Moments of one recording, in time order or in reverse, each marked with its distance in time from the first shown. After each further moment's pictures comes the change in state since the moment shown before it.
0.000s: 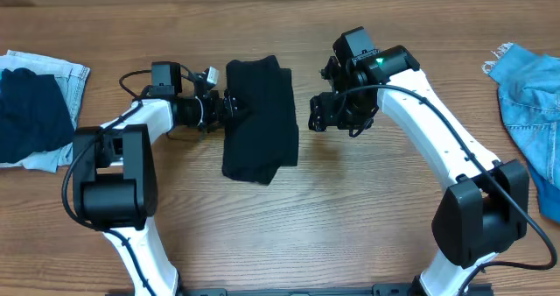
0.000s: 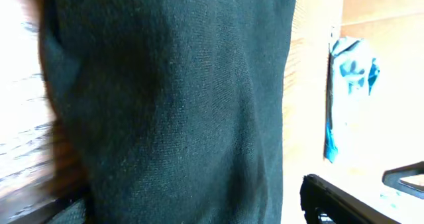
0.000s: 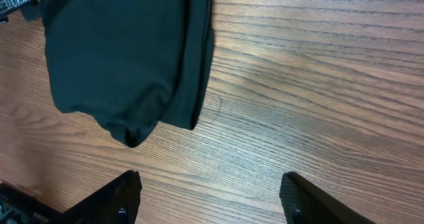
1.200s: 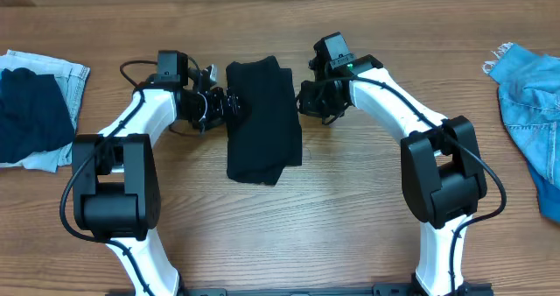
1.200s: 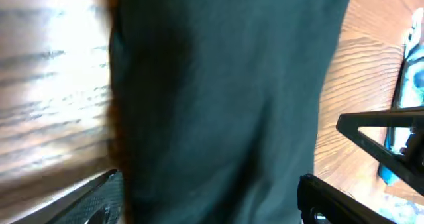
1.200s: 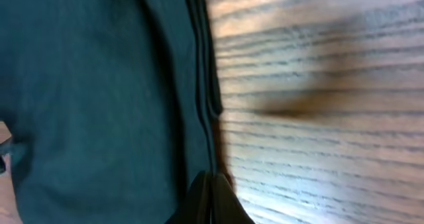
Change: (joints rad) left arm -0.040 -0.079 0.091 -0.232 -0.259 -0.005; right arm 0.006 0.261 -0.005 0.433 -0.026 0.222
